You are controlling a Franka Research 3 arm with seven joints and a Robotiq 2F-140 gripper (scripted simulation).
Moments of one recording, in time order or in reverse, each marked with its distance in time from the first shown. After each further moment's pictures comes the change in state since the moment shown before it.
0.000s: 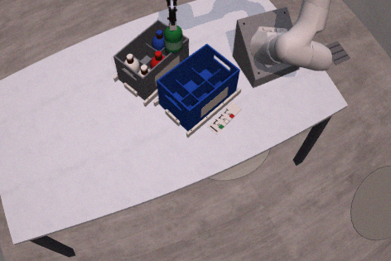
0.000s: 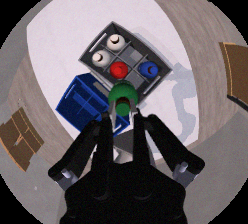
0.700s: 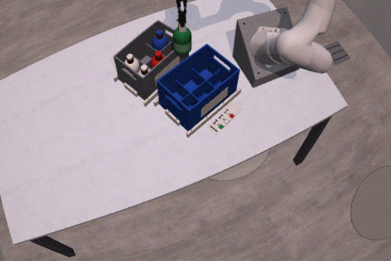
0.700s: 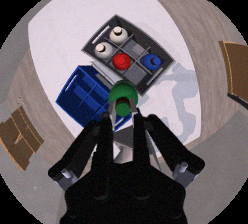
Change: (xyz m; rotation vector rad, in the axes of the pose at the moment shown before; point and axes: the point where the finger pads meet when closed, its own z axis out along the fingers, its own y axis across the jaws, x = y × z) arm -0.035 -0.014 0.000 0.000 0.002 0.001
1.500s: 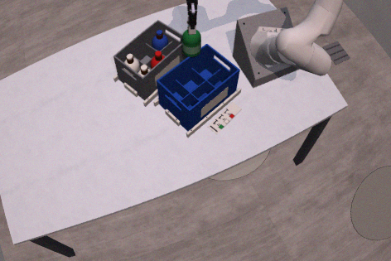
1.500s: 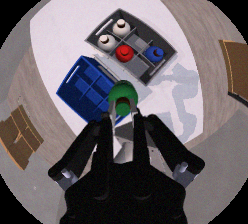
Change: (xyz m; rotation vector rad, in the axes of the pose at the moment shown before) arm -0.036 -0.016 0.000 0.000 0.005 0.002
